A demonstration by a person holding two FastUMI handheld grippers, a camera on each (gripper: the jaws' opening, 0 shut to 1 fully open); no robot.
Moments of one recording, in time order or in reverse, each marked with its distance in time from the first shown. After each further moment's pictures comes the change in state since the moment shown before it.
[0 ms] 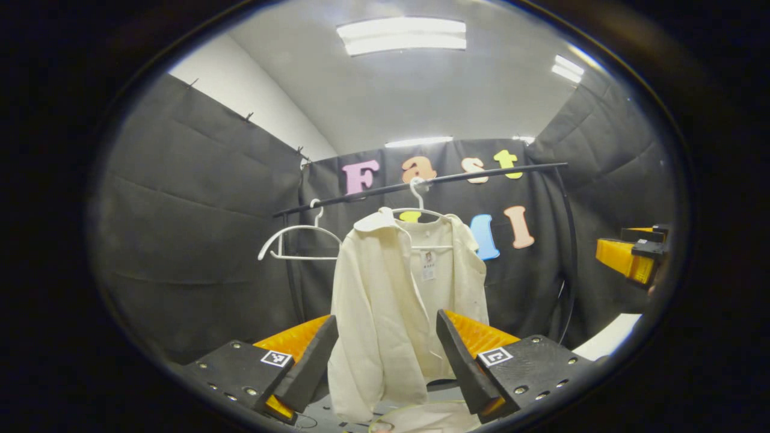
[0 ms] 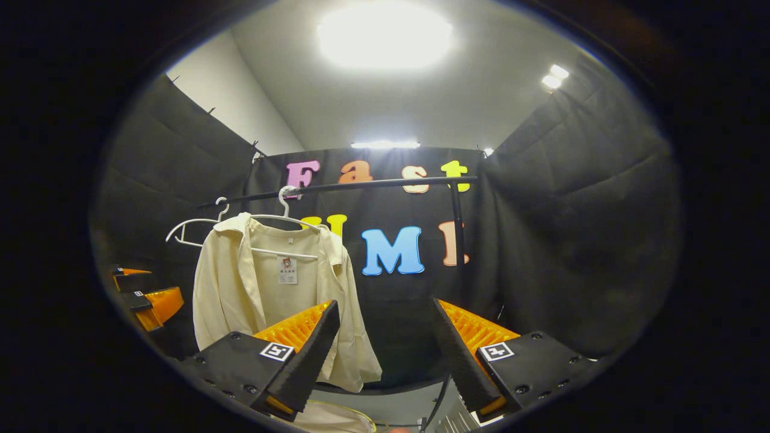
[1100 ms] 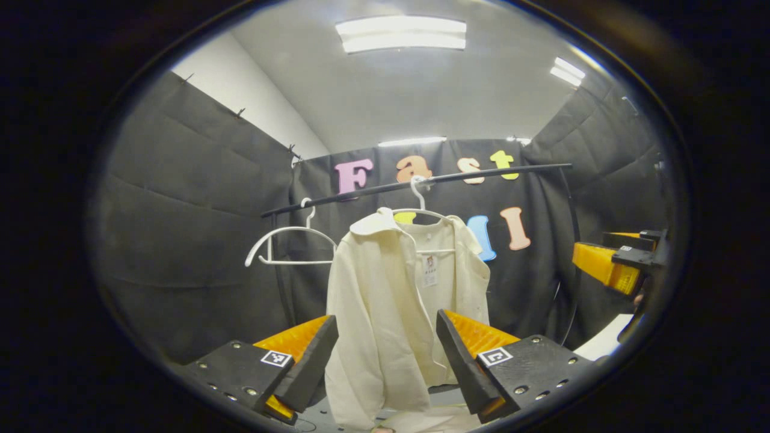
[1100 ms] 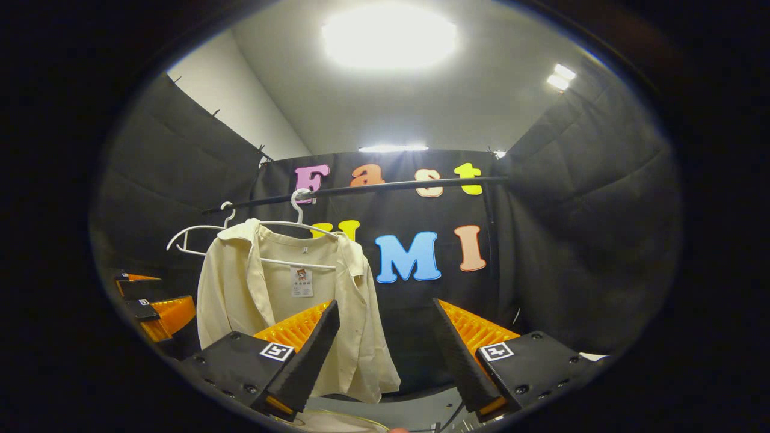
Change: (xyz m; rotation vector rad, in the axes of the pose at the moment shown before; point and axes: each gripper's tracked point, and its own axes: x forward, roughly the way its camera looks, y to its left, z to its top) left arm 0.044 0.005 0.006 -0.005 -0.007 -0.041; right arm 0.052 0.049 0.001 0.011 -0.036 0.071
